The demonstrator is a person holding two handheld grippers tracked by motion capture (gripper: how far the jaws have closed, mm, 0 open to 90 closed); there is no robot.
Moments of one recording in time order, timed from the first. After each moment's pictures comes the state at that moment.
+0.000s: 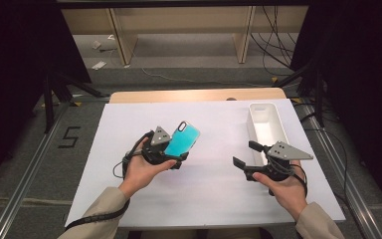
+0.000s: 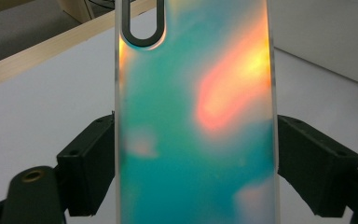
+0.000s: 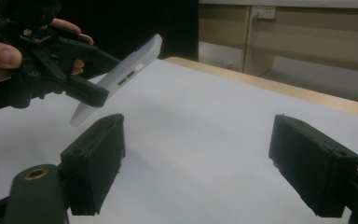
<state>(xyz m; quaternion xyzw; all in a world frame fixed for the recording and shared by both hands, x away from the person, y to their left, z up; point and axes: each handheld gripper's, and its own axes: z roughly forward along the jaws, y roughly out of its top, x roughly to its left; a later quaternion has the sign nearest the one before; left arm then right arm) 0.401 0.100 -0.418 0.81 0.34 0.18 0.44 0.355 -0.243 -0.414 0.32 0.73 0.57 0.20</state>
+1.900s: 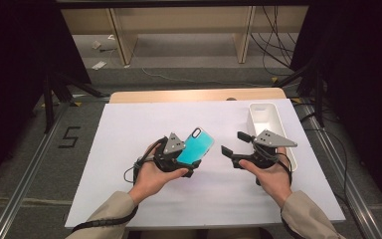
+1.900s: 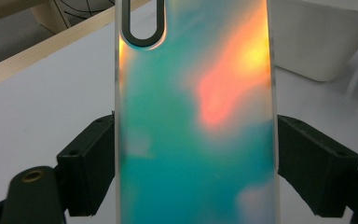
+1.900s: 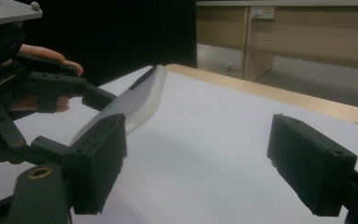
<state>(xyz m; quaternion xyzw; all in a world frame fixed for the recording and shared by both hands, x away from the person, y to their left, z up) 0.385 0.069 -0.420 0.82 0.30 0.17 0.45 0.382 -0.213 -0.408 0.33 0.73 0.57 0.20</state>
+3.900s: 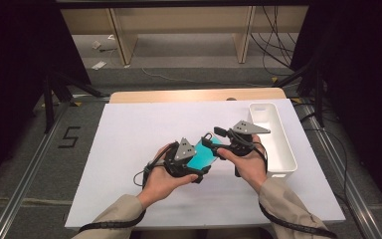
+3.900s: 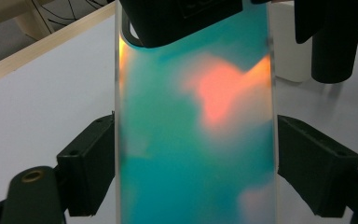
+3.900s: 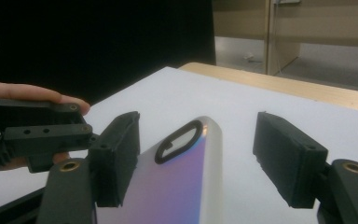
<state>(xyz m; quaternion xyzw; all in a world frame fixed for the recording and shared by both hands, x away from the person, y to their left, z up) 0.375 0.045 -0.425 0.83 0.27 0.17 0.46 0.417 -0.163 -0.414 0.34 0.73 0.58 0.14</state>
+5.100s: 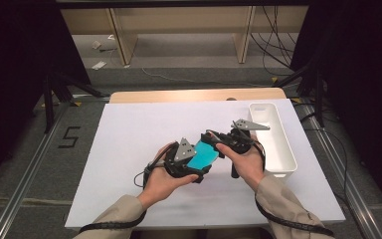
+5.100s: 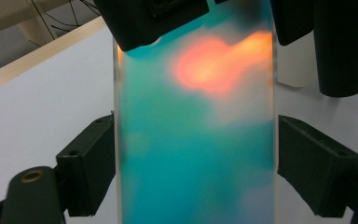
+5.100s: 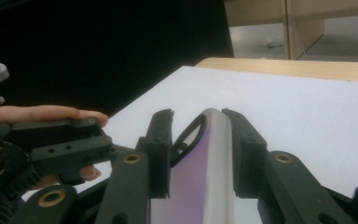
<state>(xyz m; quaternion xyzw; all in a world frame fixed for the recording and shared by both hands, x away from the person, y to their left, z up) 0.374 0.044 -0.427 0.82 0.27 0.17 0.47 0.422 -0.161 -0.413 0.37 0.71 0.60 0.07</state>
